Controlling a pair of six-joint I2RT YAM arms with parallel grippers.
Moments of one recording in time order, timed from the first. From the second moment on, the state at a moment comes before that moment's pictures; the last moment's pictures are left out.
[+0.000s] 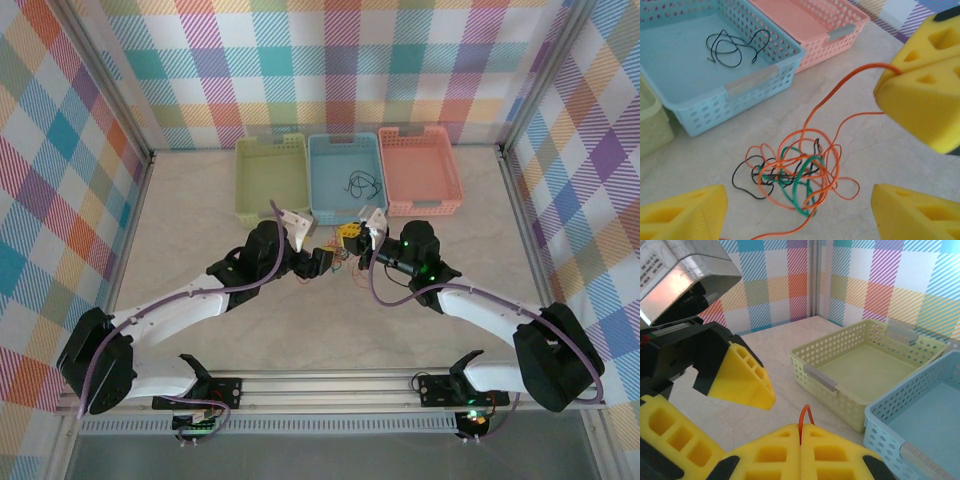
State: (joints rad) left arm -0.74 1.28 0.79 0.02 0.05 -0.18; right arm 0.60 1.27 0.59 0.56 -0.43 -0.04
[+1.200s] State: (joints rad) left arm -0.73 1.50 0.91 0.26 -0.03 -0.01; right arm 0.60 1.22 0.58 0.62 -0.71 0.02
